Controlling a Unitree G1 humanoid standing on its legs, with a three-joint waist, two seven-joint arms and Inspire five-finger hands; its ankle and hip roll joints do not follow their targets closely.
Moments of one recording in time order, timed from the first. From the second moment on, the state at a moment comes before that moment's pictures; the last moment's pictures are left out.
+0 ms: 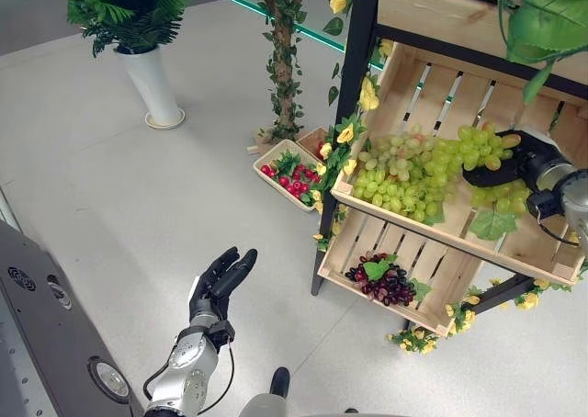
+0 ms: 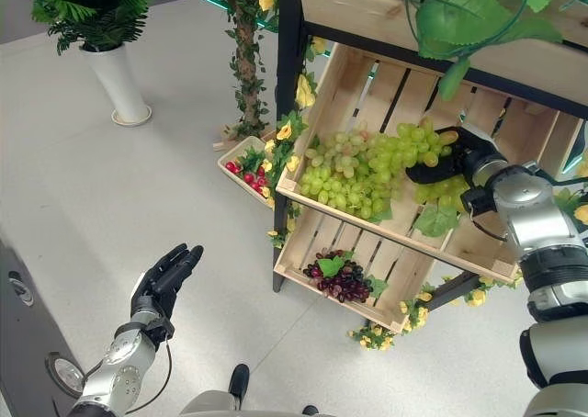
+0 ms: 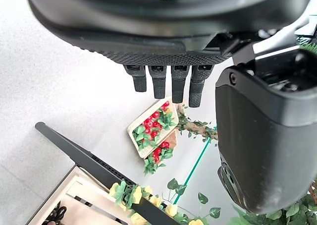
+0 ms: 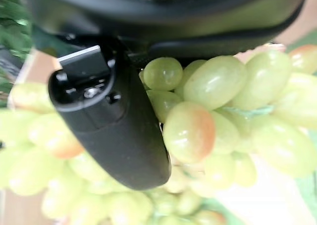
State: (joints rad) left arm 0.07 0.37 -0.17 0.33 -0.68 -0.12 0.17; right arm -0.74 -1.02 0.38 0.65 0.33 0.14 0.26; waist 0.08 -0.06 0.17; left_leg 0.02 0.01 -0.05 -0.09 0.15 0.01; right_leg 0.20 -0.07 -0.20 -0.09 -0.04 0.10
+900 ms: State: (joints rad) left arm 0.06 0.37 -0.19 0.34 -0.69 -0.12 0.18; right arm -0.80 -1.02 0.41 0.84 0.24 0.26 0.33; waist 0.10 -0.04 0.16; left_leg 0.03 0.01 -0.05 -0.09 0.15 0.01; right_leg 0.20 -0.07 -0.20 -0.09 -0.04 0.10
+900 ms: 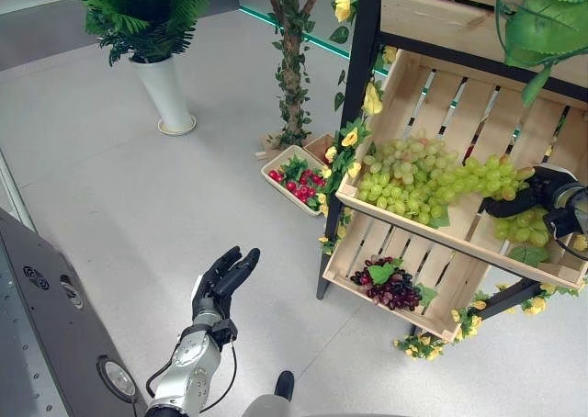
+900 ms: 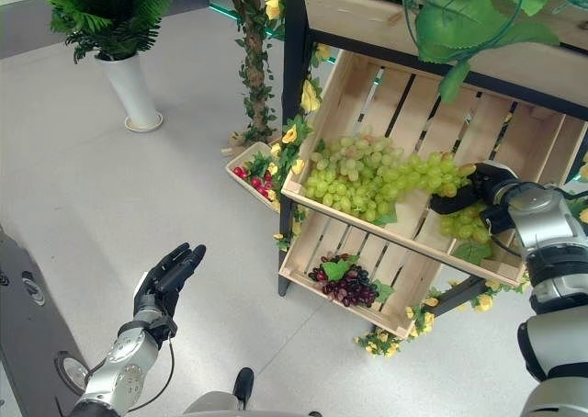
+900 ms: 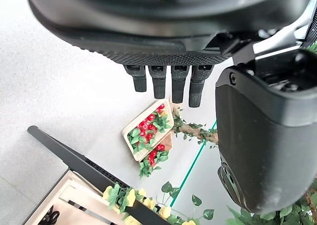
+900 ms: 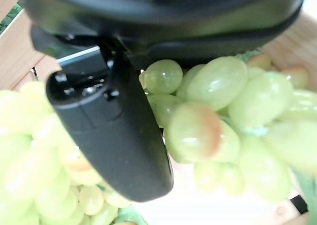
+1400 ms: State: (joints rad) left arm 0.07 0.38 -0.19 0.34 -0.70 -0.12 0.18; right arm -0.80 -1.02 0.41 0.81 0.24 0.26 0.31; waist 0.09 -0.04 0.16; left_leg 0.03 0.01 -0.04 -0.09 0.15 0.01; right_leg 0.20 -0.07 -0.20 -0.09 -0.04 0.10
